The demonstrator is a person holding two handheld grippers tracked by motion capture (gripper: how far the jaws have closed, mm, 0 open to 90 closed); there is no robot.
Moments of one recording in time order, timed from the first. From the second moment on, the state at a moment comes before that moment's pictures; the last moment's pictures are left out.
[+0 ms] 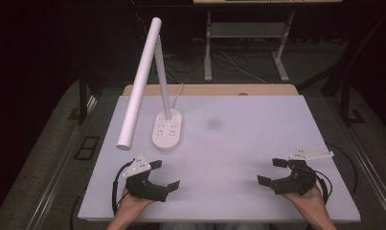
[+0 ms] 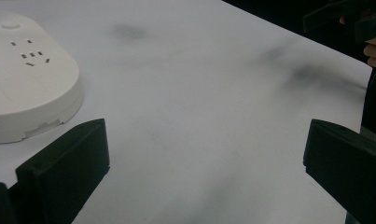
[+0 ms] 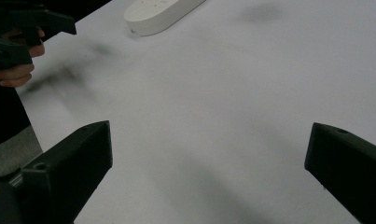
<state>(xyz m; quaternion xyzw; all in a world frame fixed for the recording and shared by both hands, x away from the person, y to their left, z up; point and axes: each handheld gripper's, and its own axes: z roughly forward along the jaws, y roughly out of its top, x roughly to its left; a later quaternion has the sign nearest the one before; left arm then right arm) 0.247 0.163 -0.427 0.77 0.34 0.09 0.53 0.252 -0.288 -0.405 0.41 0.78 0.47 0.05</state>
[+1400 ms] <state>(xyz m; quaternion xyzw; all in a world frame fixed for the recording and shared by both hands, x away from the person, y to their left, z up) 0.247 0.163 -0.428 0.77 0.34 0.09 0.53 0.303 -0.233 -0.357 0.35 0.82 0.44 0.05</state>
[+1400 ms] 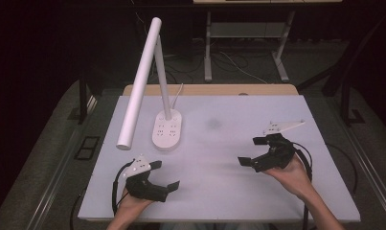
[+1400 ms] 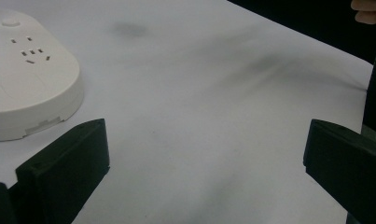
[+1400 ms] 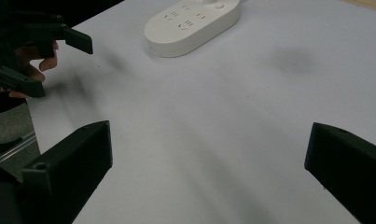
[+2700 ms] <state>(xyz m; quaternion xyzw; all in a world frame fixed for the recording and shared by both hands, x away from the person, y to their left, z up) 0.246 0.162 -0.429 0.78 0.33 0.10 0.52 0.370 -0.169 -0.353 0.32 0.86 0.41 0.03</state>
